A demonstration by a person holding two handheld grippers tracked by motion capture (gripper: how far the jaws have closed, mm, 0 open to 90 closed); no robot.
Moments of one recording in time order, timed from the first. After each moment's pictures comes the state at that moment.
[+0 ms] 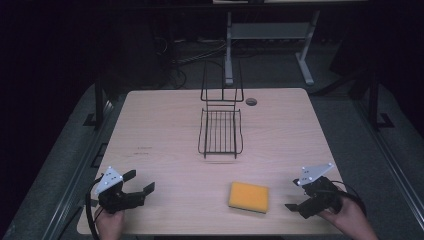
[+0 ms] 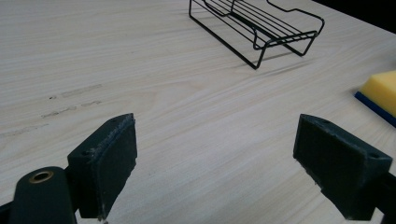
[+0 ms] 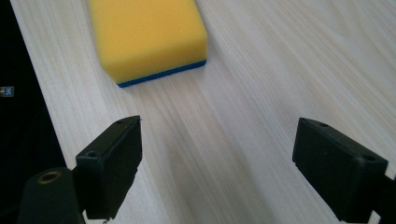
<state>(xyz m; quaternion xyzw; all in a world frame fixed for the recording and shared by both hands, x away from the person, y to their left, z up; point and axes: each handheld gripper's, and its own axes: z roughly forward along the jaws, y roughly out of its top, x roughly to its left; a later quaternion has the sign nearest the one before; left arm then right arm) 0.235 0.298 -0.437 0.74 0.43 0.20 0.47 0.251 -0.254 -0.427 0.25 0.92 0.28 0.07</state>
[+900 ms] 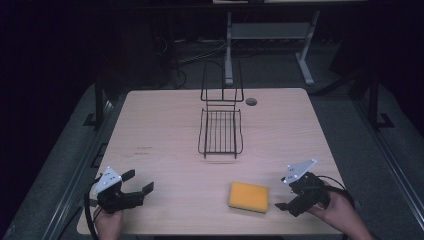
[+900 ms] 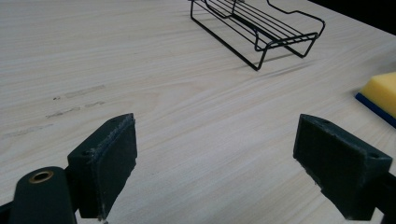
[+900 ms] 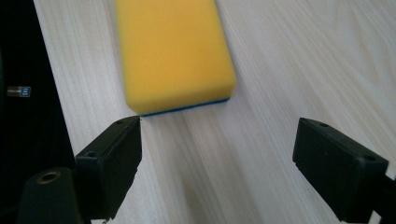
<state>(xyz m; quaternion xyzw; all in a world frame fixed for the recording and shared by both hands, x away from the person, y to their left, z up) 0.234 0.301 -0.437 0.74 0.43 0.21 0.48 0.261 -0.221 -0.417 0.20 0.94 0.27 0.06</state>
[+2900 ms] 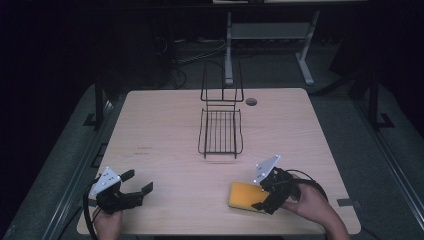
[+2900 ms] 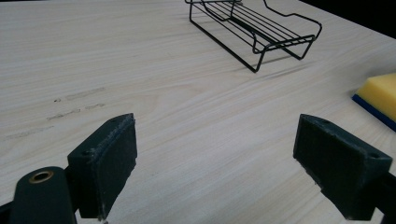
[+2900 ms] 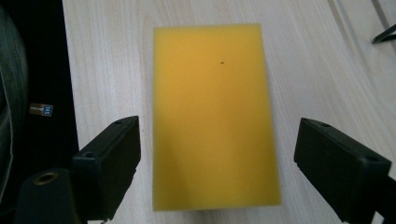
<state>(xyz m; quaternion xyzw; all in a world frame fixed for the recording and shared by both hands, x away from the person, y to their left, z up) 0.232 0.302 -0.435 0.74 0.43 0.20 0.48 0.278 -0.152 -0.416 0.13 0.96 0.25 0.02</state>
